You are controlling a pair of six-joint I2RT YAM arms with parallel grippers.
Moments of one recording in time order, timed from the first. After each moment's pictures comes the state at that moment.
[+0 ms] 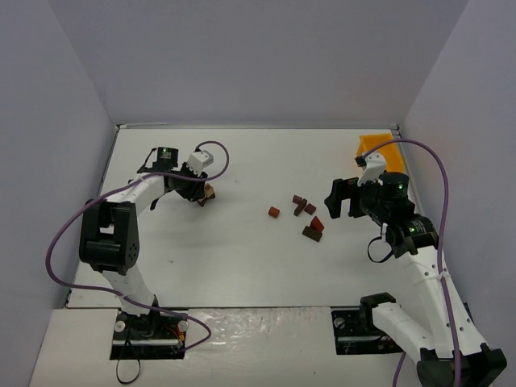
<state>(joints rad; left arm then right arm) -0.12 1.76 1.18 -0.37 0.49 0.47 0.19 0.87 0.92 -0.57 -0.18 0.05</state>
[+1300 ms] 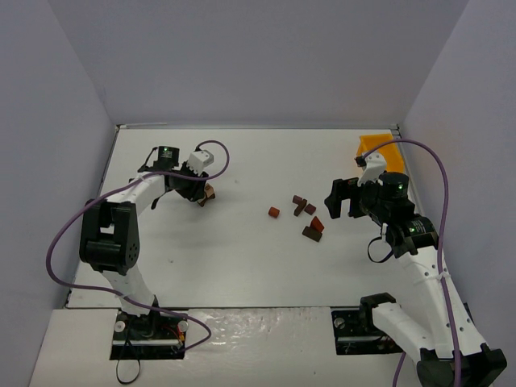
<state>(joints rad) -0.13 1.76 1.20 -0.39 0.46 0.46 0.19 0.87 0.92 -0.57 -0.18 0.05</state>
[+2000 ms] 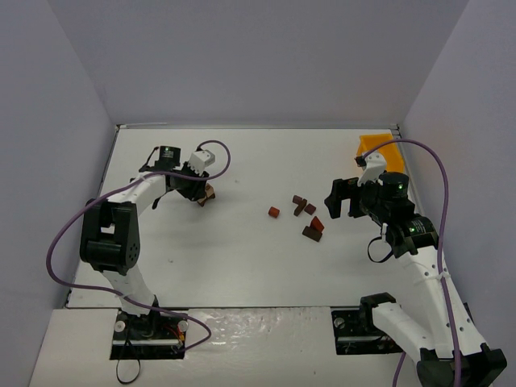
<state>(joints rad) -0.14 1.76 1.20 -0.39 0.45 0.46 0.19 0.87 0.92 -0.57 -0.18 0.05</state>
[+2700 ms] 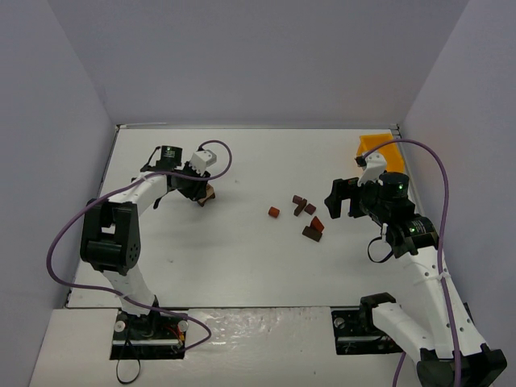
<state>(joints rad) -0.15 1.76 1.21 -0.39 0.45 0.45 0.19 0.87 0.92 -0.57 -0.18 0.05</state>
